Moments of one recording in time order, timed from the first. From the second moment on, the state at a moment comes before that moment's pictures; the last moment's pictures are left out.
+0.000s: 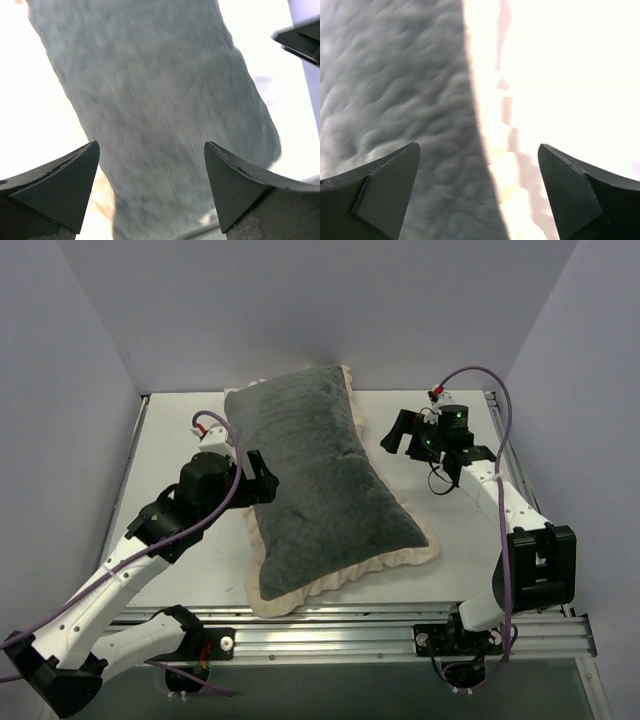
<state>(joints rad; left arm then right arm) -0.69 0.94 1.06 -0.61 -0.26 -0.62 0.19 1.48 1.10 -0.19 -0.24 0.37</state>
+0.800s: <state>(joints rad) -0.45 1.43 0.94 -0.21 -0.09 -0.67 0.21 2.11 1.35 0.24 -0.80 0.58</state>
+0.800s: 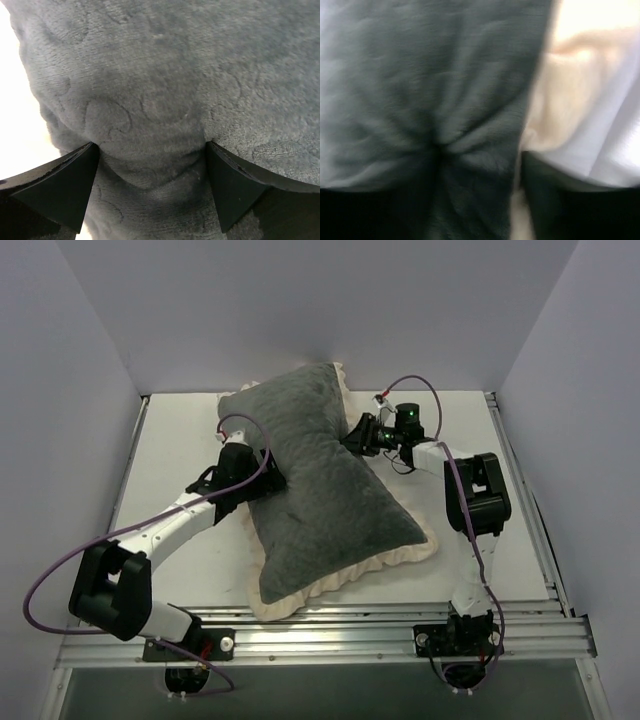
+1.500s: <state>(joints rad) -0.57 1.80 1.32 -0.16 0.02 -0.80 0.32 1.85 1.88 -0.40 -0.59 0.17</state>
